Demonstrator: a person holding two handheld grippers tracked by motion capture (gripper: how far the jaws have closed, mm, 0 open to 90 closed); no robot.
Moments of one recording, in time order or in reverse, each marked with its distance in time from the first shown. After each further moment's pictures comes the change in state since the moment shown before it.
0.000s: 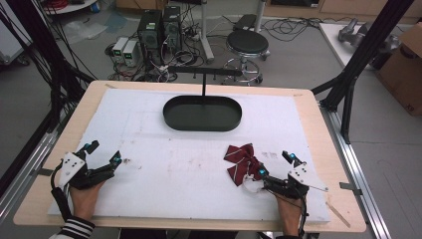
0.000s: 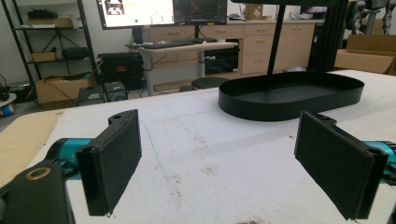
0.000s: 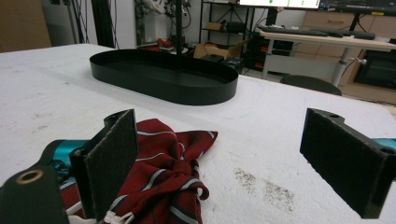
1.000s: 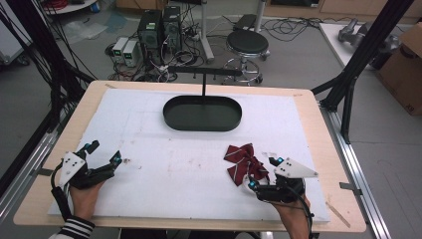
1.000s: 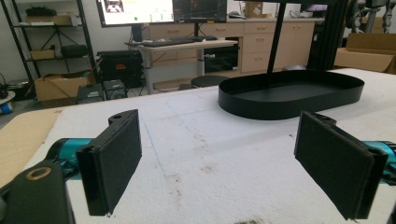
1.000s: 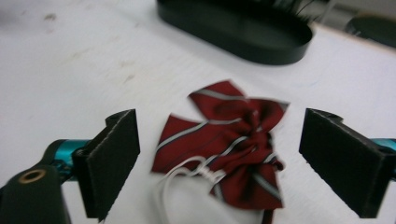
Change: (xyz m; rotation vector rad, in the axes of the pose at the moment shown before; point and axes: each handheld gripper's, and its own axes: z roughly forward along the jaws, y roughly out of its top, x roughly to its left) left arm 0.000 0.000 0.001 0.011 -0.003 0.003; right arm 0.036 0.058 -0.010 0.366 0.208 -0.073
